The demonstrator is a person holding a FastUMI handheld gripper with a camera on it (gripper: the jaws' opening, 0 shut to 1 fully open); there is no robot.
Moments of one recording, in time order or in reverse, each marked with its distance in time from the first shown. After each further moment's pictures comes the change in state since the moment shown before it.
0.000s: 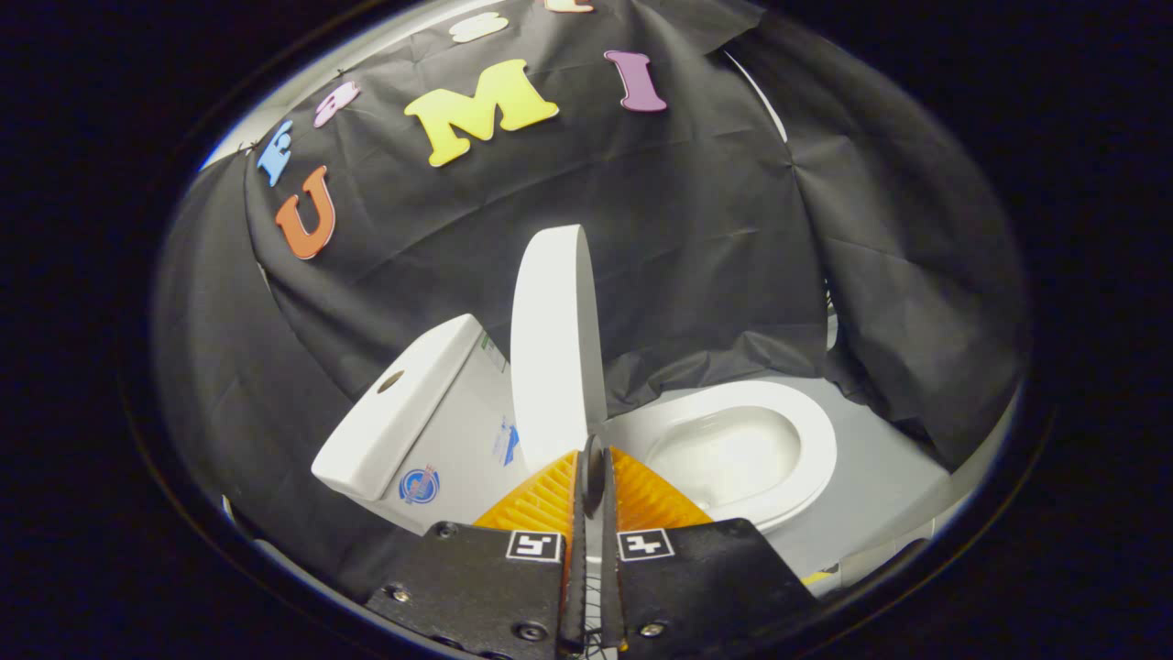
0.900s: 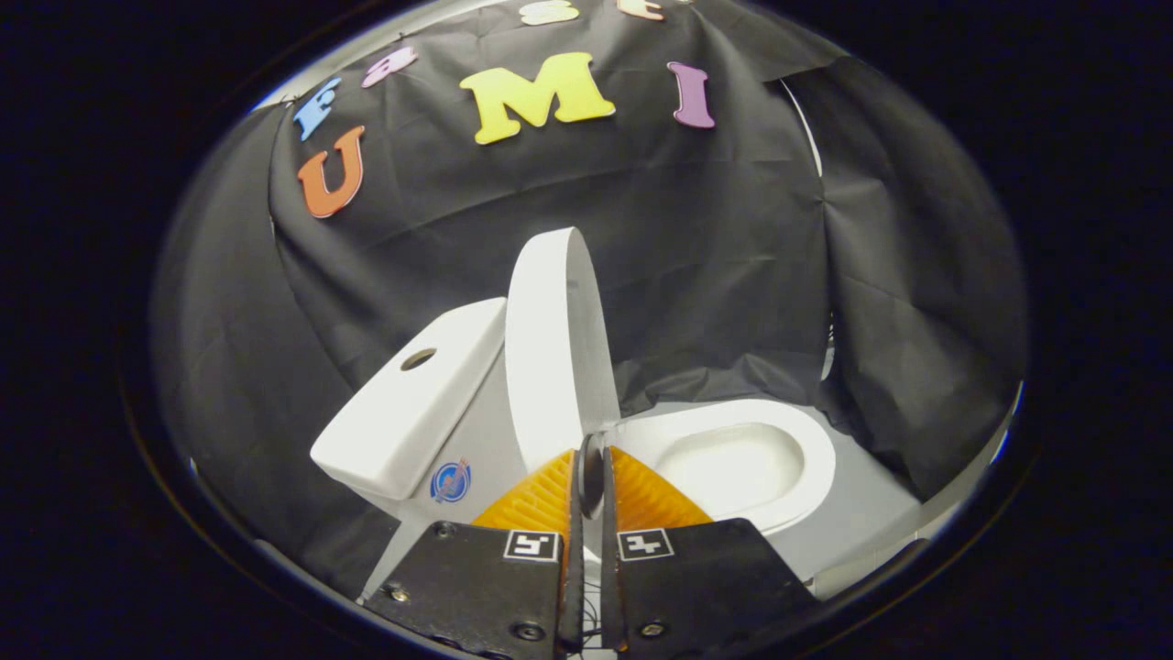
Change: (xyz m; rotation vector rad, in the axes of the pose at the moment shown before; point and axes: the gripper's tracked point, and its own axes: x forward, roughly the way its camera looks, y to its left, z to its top) arm 0.005 0.069 -0.016 -0.166 -0.026 -0.070
